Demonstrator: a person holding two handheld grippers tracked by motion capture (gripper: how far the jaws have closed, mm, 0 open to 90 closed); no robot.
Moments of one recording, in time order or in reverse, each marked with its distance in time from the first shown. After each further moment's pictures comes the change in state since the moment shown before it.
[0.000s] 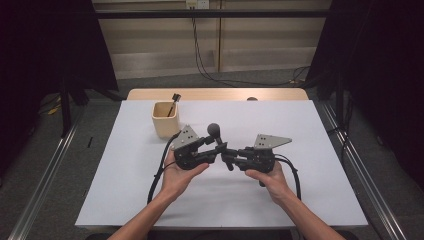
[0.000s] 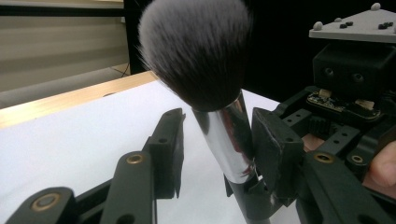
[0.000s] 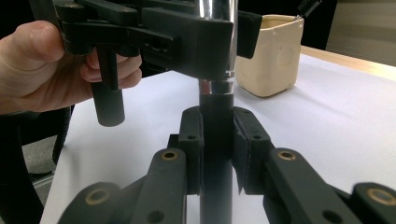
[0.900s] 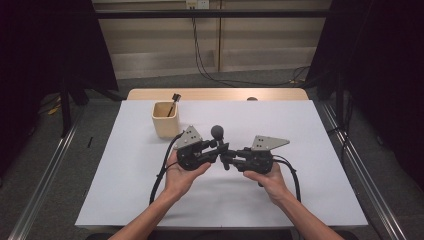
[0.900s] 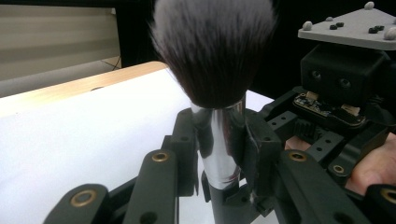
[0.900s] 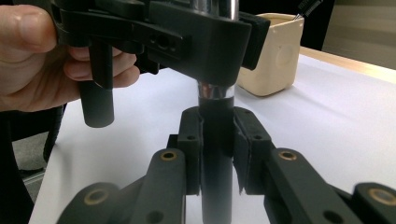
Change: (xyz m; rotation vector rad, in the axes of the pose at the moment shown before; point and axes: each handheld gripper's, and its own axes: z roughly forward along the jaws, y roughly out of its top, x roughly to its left) left arm -0.006 0.002 0.003 0.033 -0.035 -0.002; right arm 0.003 -0.002 0.004 0.008 -0.015 -0.026
